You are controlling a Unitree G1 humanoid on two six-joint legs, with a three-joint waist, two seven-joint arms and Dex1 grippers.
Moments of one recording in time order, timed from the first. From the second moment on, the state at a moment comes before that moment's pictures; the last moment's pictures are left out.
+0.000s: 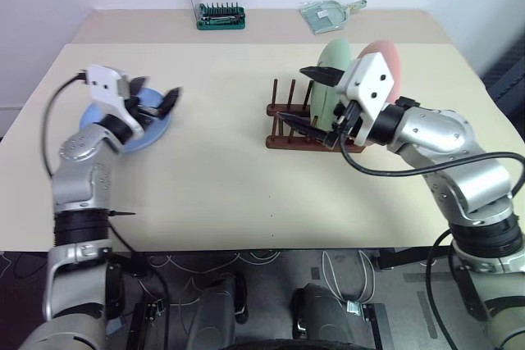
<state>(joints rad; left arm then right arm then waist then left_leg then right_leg) -0.61 0.60 0.32 0.36 -0.23 0.34 -0.30 -0.63 -0.66 0.16 -0.38 0.41 0.46 0.63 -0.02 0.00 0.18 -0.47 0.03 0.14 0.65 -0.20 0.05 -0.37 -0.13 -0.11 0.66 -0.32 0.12</state>
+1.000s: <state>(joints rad) -0.68 0.50 0.48 0.45 -0.32 0.54 -0.09 -0.59 -0.59 0.18 -0.37 0.25 0.40 0.74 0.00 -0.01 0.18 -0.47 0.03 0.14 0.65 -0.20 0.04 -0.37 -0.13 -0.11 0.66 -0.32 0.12</state>
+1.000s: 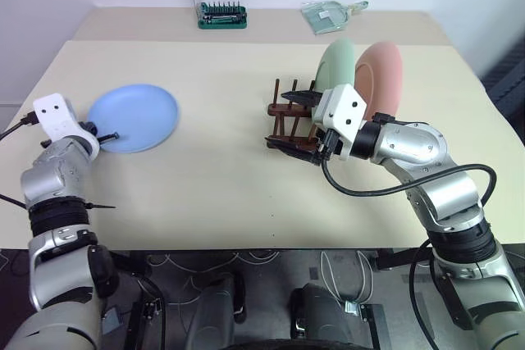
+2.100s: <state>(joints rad) -0.79 0.27 0.19 -0.18 -0.40 0.53 -0.15 -0.79 -0.47 0.39 -0.01 -0.44 -0.11 0.53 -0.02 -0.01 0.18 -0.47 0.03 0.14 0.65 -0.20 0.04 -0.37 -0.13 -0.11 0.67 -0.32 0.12</state>
